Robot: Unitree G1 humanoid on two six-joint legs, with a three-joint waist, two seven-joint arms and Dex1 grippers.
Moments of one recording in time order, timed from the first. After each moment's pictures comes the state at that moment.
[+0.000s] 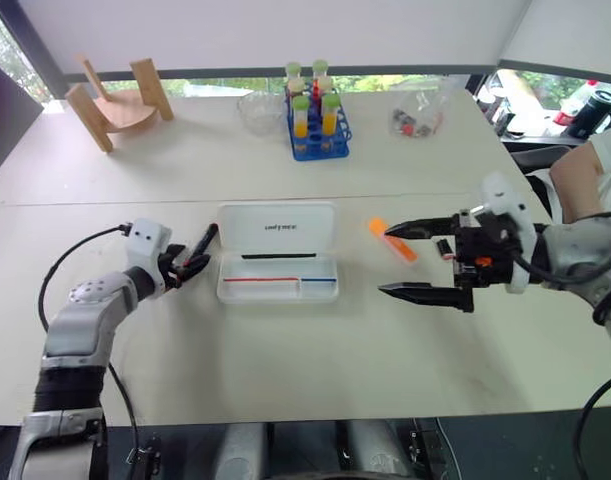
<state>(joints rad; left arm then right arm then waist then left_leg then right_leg) -0.30 0.58 0.17 0.11 -0.31 0.55 -0.61 -0.41 -0.99 -0.13 -0.52 0.76 0.80 1.07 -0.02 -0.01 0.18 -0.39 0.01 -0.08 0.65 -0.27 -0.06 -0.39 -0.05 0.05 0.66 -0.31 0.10</state>
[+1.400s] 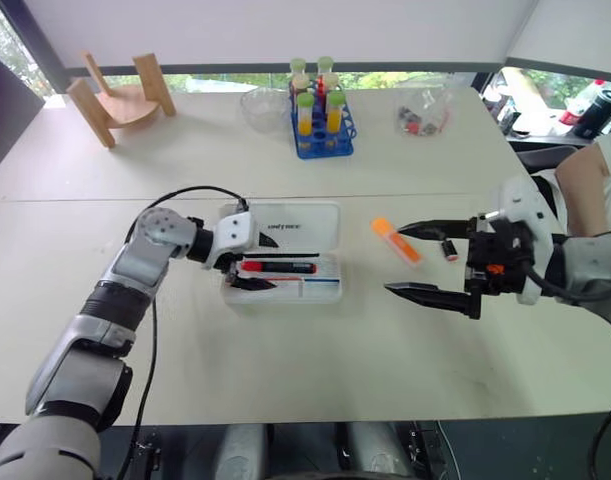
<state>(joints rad) -0.73 0.62 -0.26 0.39 -0.16 0.05 -1.35 -0.30 -1.00 -0.22 -0.61 0.80 0.84 0.89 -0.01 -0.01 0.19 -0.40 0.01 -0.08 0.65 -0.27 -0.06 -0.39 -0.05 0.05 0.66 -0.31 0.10</state>
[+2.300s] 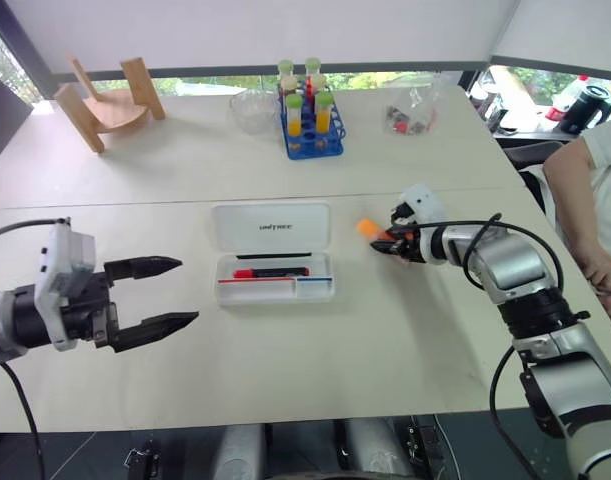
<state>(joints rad) 0.15 0.92 0.62 -0.53 -0.83 0.69 -1.15 -0.71 -0.64 0.26 0.20 0.22 0.81 0.71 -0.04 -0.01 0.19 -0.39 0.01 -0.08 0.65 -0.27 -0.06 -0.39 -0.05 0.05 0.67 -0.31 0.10</state>
